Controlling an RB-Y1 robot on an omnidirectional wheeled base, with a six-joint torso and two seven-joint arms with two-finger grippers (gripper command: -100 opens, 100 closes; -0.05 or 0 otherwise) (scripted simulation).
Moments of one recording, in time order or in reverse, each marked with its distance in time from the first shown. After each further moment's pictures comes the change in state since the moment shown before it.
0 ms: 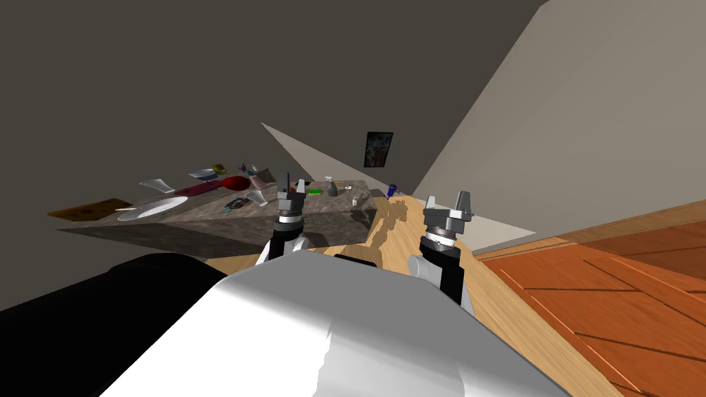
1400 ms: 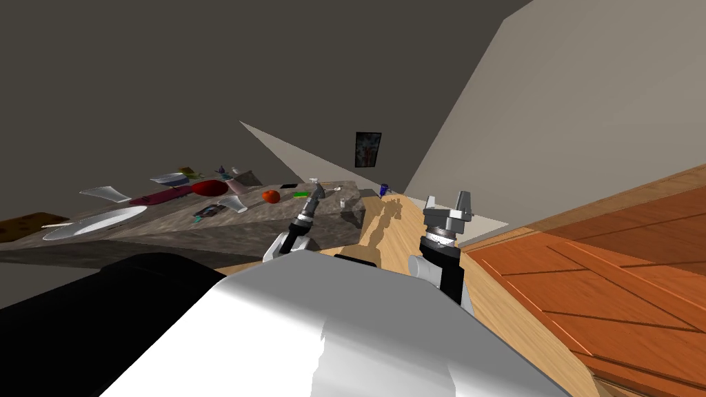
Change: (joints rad) left arm -0.095 0.183 -0.016 0.264 -0.118 0.170 -0.073; right arm 0.000 0.000 0.000 0.000 0.000 0.000 0.000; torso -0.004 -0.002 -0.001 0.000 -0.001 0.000
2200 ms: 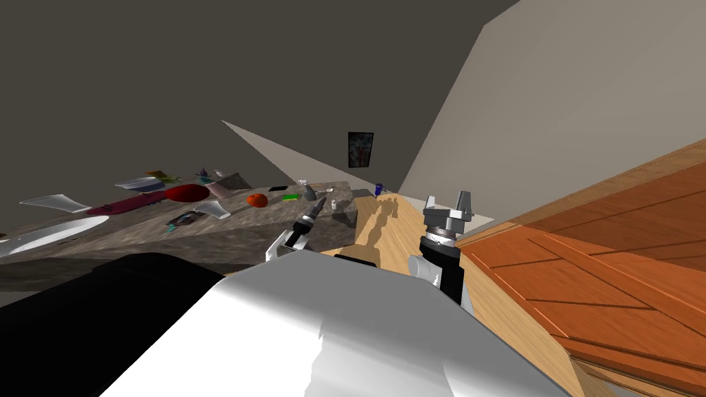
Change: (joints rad) left arm -0.072 0.115 -0.007 0.211 -0.082 0.109 -0.052; right arm 0.000 0.000 0.000 0.000 0.000 0.000 0.000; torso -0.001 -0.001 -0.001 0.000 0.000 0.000
